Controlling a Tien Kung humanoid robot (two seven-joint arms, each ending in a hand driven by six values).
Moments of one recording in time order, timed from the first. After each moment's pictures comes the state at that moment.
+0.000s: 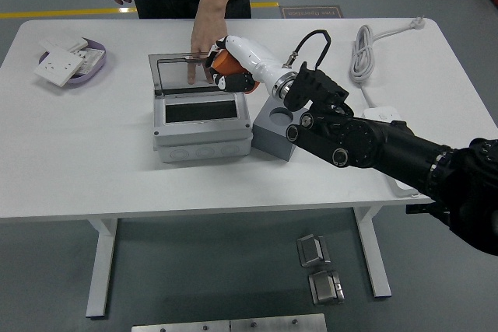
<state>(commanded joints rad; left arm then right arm) 0.04 0.13 -0.95 -0.18 1.23 0.04 0.19 1.13 0.00 0.14 0.63 -1.14 -0.36 0.13</state>
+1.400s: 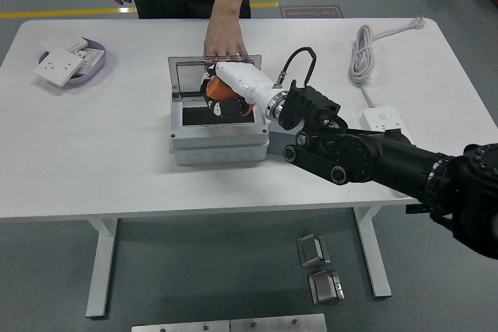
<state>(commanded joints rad) 0.03 0.13 -0.96 -0.18 1.26 0.04 0.19 1.09 0.00 0.04 0.69 -1.23 -0.33 0.11</state>
